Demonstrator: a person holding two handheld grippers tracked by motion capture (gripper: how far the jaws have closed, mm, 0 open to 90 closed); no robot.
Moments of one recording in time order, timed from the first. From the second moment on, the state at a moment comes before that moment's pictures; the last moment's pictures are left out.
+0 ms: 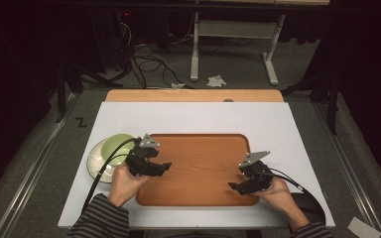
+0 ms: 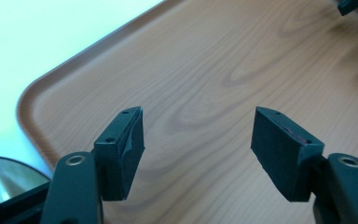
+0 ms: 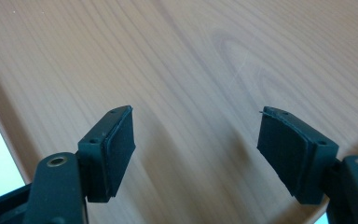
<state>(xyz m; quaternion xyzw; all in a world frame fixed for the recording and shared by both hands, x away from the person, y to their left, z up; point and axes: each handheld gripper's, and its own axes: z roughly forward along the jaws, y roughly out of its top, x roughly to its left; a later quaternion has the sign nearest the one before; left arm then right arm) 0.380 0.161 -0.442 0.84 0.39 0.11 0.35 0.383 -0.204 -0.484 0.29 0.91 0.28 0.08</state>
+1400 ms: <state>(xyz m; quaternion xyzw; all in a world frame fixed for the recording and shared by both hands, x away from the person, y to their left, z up) 0.387 0.231 -0.432 0.77 0.50 0.13 0.39 0.383 -0.205 -0.484 0.29 0.91 0.28 0.08</state>
